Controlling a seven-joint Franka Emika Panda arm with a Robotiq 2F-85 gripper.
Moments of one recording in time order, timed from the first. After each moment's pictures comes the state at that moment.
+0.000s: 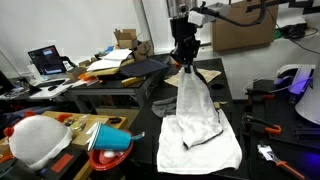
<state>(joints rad) 0.06 -0.34 0.28 -2.58 0.05 2.28 0.58</state>
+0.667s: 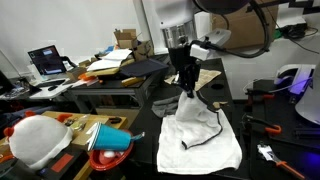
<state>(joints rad) 0.14 -0.17 0.35 -2.57 0.00 2.37 0.68</state>
